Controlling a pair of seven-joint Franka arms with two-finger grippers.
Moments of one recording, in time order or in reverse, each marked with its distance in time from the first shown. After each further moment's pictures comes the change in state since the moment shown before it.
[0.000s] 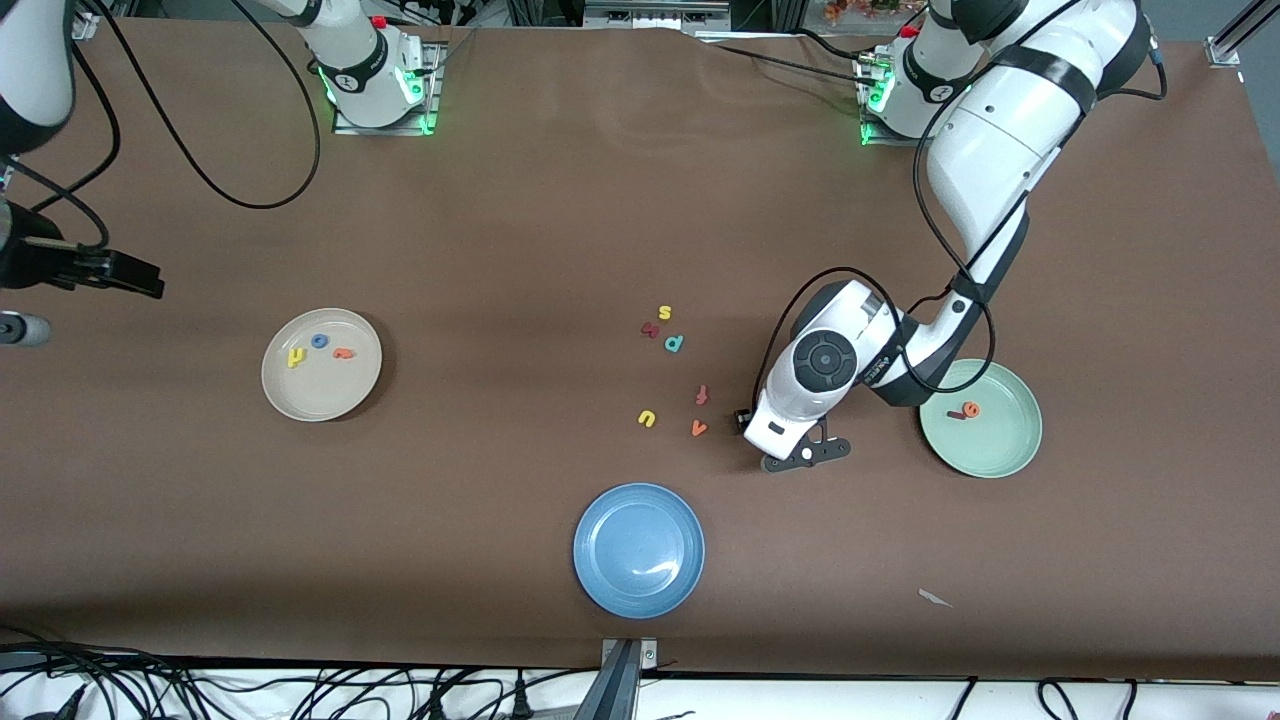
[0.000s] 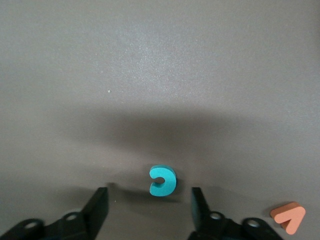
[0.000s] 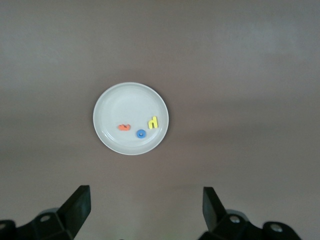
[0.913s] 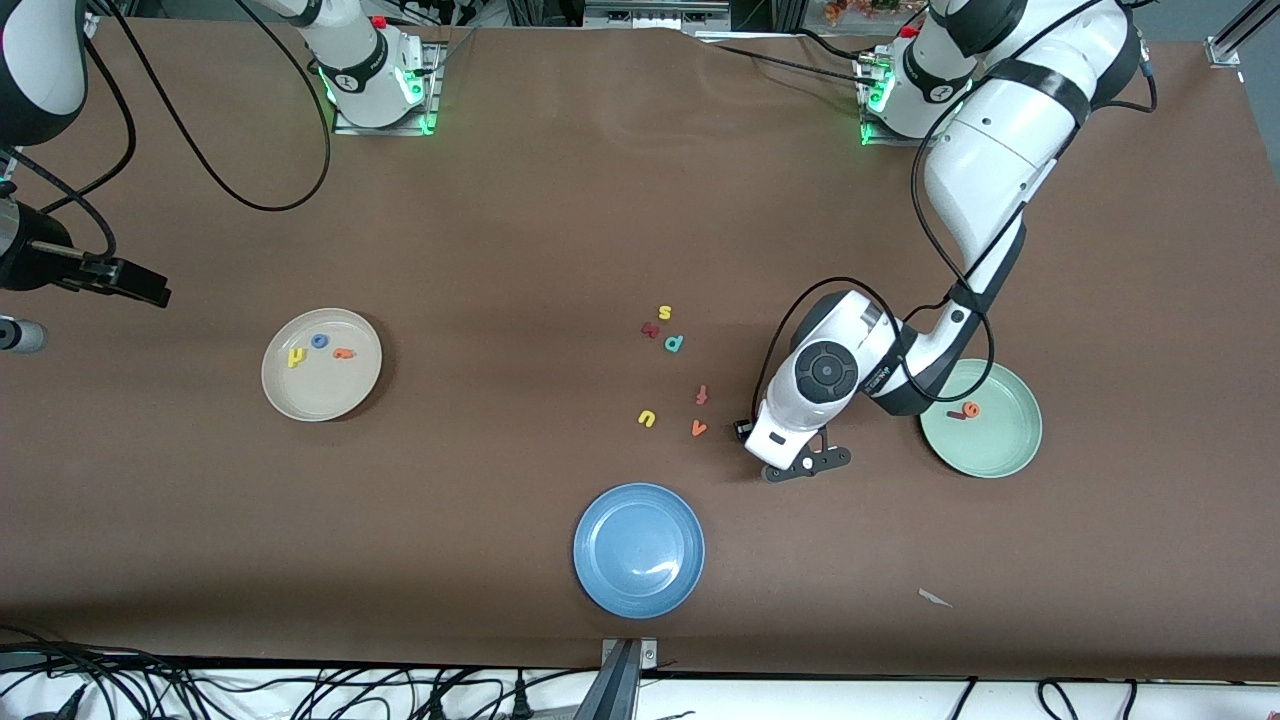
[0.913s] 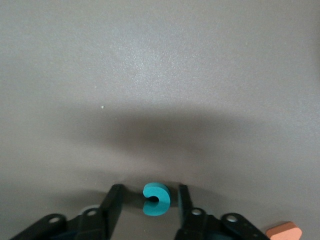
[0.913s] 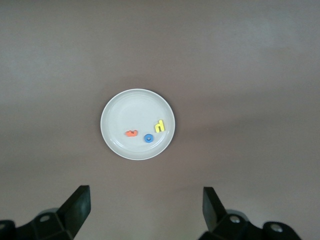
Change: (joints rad) left arm -0.004 0.041 0.004 0.057 0.000 0.000 -0.002; right arm -0.063 0.011 0.097 0.012 -0.002 0.004 0.100
